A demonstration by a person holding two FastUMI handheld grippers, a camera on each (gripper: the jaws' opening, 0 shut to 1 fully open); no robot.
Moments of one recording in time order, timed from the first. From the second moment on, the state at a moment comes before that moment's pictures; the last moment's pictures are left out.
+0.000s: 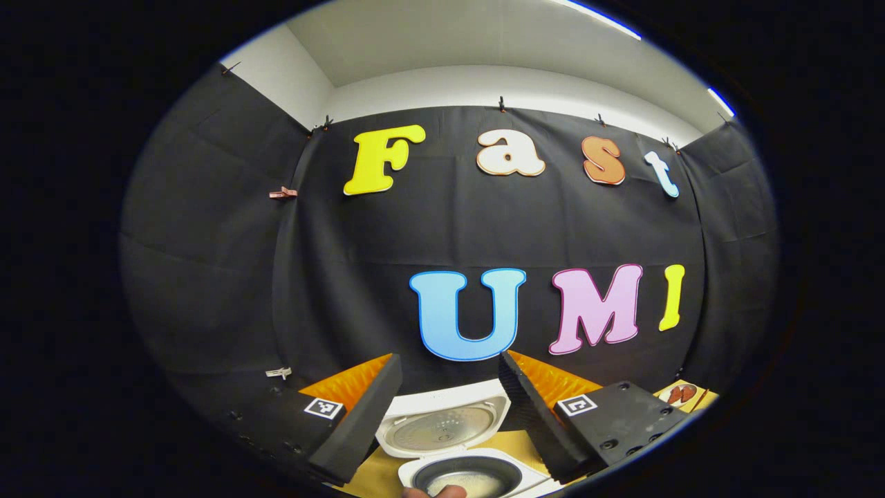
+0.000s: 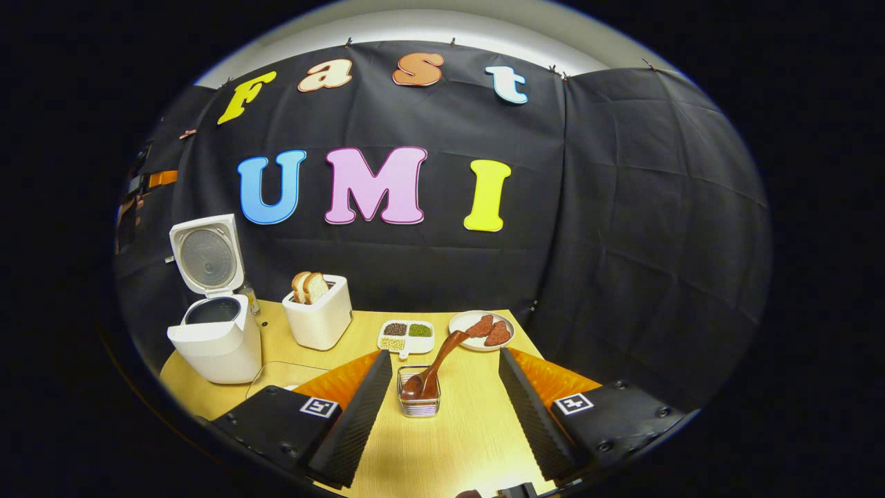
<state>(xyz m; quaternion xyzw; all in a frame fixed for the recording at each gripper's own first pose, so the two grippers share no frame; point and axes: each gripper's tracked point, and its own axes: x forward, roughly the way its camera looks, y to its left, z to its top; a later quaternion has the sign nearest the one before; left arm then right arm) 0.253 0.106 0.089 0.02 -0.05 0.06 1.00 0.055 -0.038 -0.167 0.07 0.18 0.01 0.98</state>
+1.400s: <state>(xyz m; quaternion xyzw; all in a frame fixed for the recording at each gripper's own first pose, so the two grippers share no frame) 0.387 0.123 -0.047 0.00 0.10 0.09 0.99 -0.007 -0.040 -0.122 0.10 0.17 -0.02 0.98</state>
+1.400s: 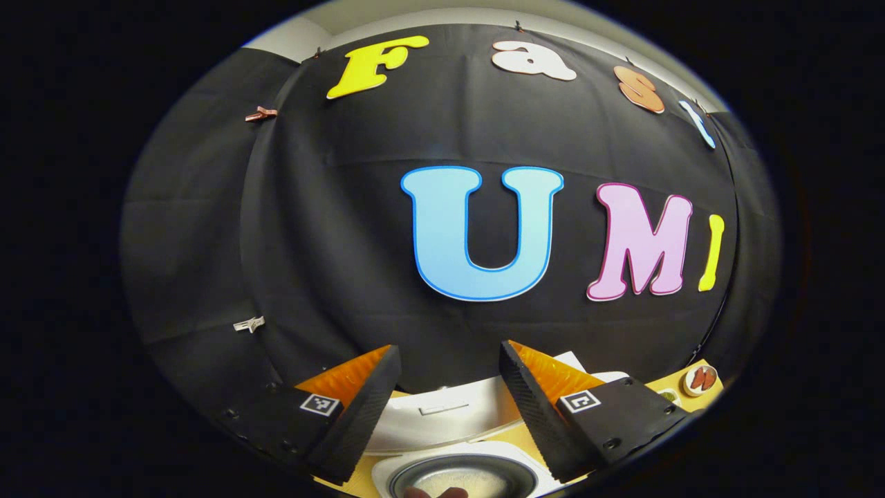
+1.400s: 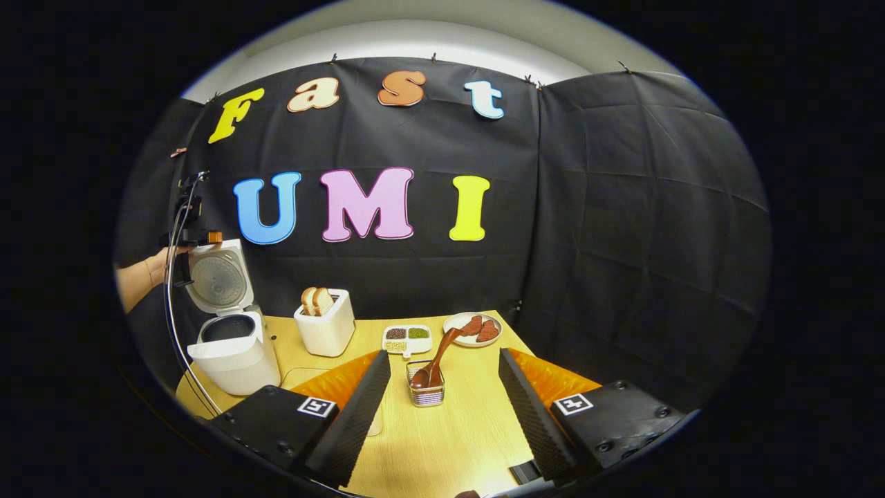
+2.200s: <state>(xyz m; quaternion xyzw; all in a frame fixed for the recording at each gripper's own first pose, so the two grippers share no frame) 0.270 0.053 -0.178 -0.06 0.25 0.10 0.96 -0.035 -0.094 -0.129 0.11 0.17 -0.01 0.98</state>
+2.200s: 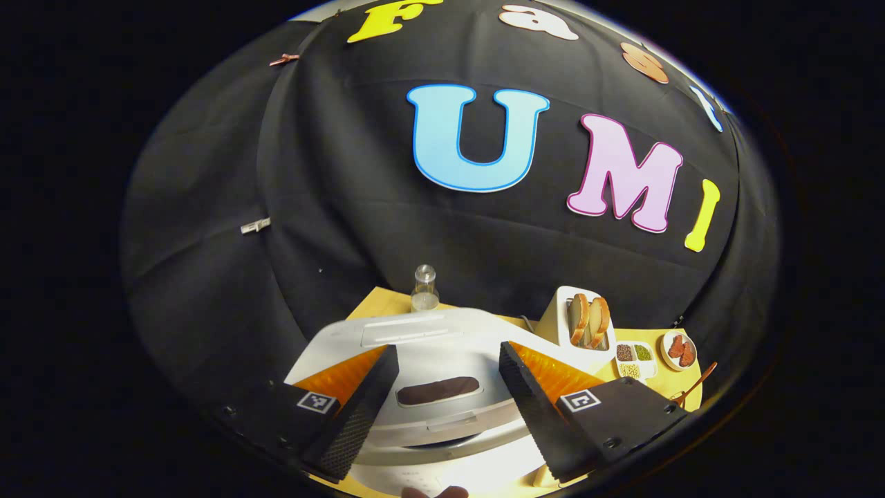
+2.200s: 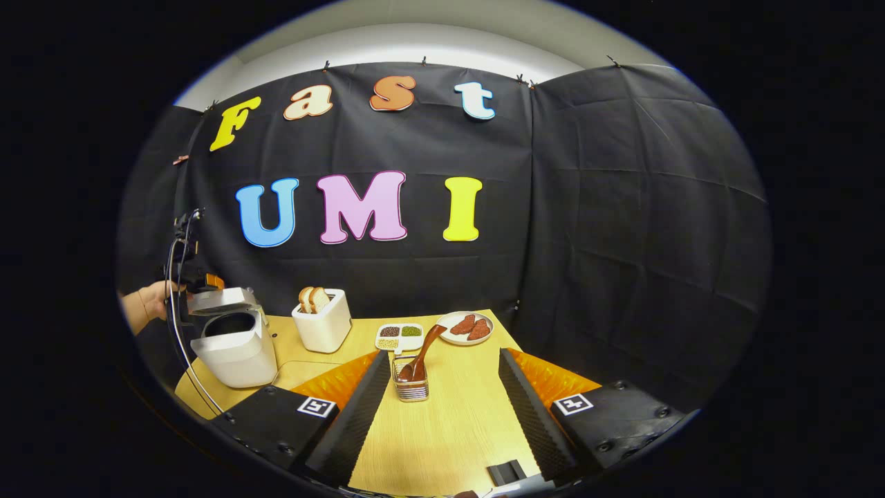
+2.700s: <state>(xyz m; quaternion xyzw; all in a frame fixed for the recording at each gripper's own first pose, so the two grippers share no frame) 0.232 0.033 -0.223 -0.03 0.27 0.12 0.96 -0.042 -0.092 -0.133 0.10 0.18 0.01 0.98</state>
